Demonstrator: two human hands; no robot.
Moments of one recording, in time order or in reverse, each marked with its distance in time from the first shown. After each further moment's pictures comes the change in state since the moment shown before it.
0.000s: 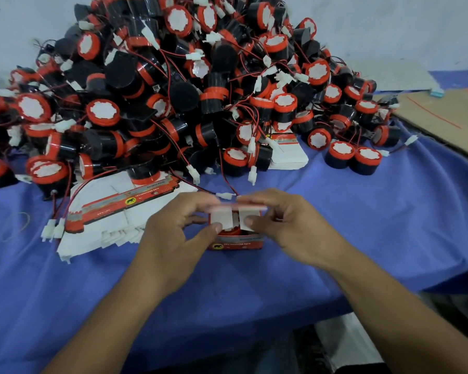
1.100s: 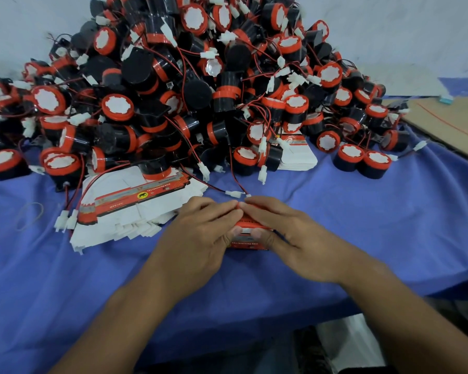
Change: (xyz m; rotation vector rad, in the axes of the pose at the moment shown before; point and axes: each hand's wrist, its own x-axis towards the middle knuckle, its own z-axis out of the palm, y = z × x) left_hand -0.001 0.002 0.004 0.527 -0.089 0.361; right_hand -0.006 0.013 0.005 -0.374 -0.156 -0.284
